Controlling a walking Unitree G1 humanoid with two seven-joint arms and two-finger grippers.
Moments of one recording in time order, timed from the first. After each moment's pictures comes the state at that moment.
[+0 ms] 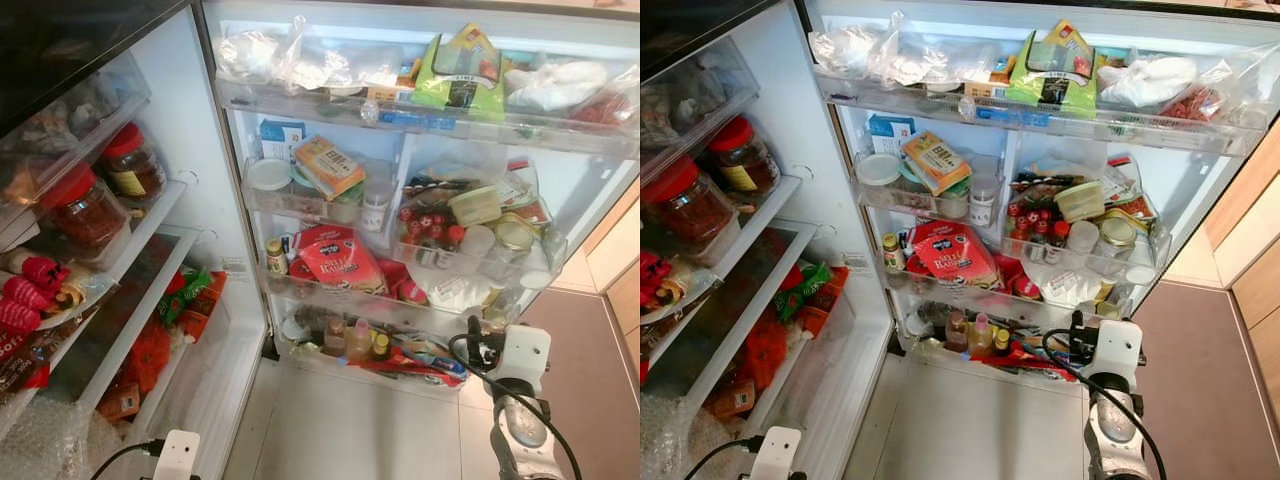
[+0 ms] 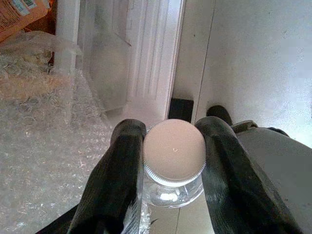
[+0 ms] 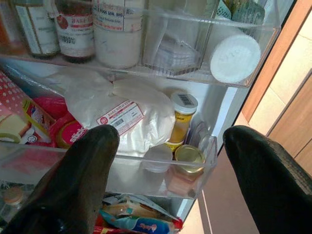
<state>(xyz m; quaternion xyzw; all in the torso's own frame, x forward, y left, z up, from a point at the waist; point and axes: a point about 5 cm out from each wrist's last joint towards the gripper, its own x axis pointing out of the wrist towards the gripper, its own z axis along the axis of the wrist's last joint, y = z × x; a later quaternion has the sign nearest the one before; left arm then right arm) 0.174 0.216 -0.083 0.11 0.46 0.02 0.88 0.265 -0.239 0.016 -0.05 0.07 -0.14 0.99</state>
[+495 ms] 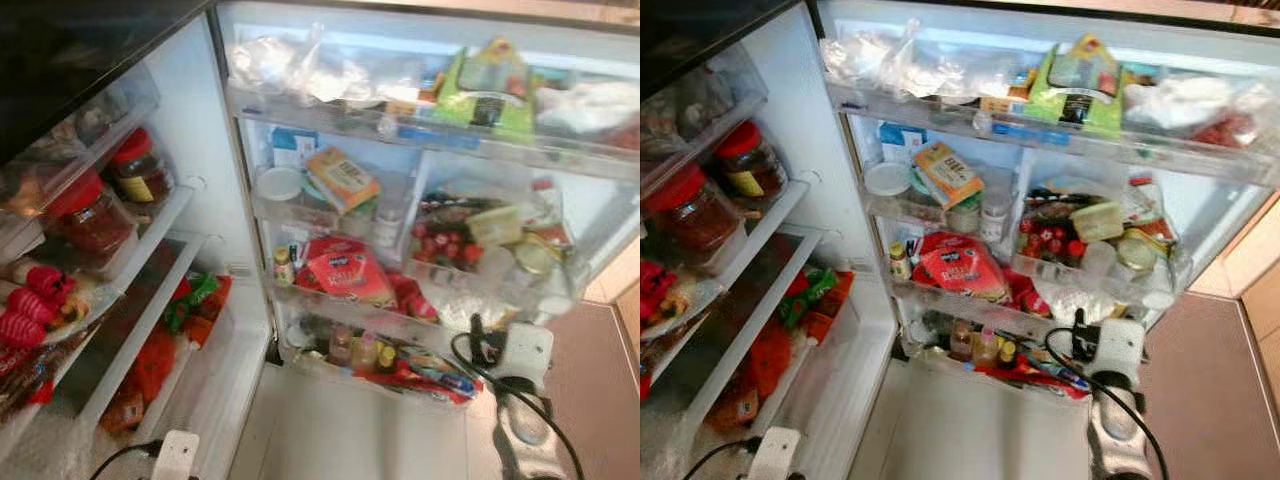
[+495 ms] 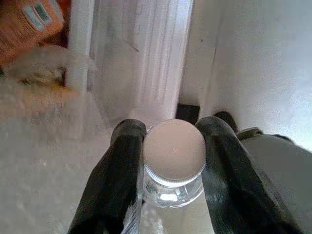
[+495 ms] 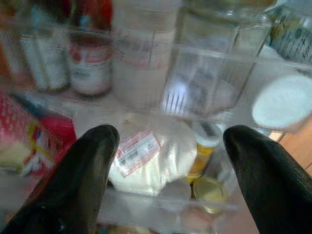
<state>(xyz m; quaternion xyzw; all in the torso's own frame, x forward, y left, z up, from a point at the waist) 0.168 0.222 -0.084 0.12 0.47 0.03 0.88 0.270 -0.234 0.020 -0.04 0.06 -0.13 0.99</state>
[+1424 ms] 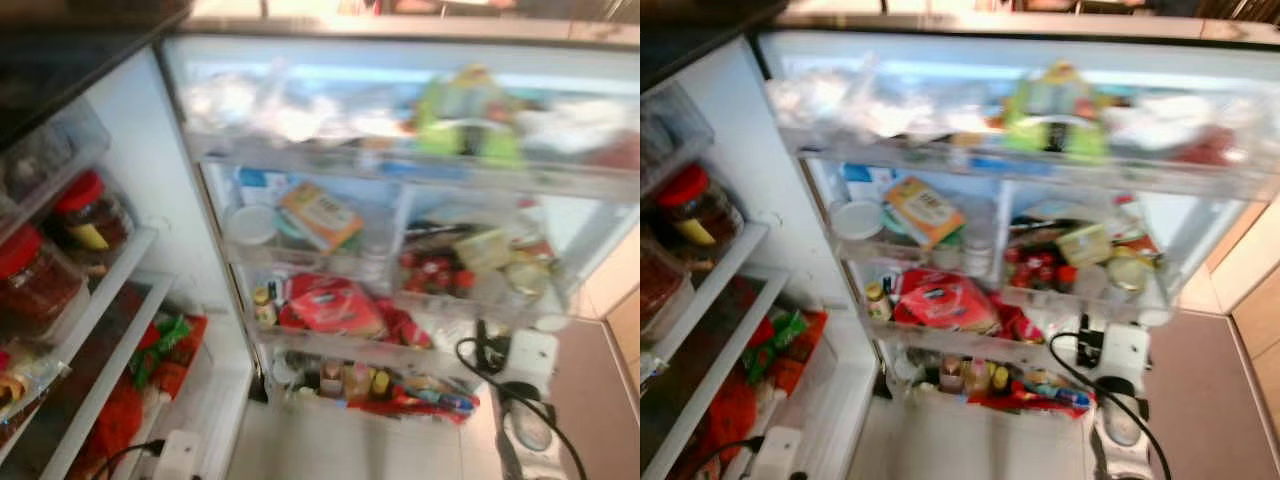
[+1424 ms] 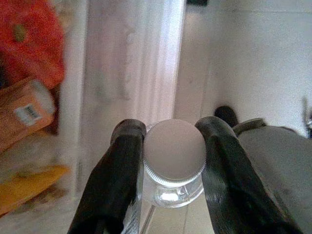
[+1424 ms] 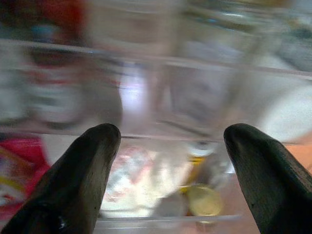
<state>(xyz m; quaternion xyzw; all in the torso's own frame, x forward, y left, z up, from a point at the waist) 0.173 0.220 -0.082 0.11 0.46 0.03 0.88 0.266 -0.240 0.017 -0.05 0.07 -0.14 0.99</state>
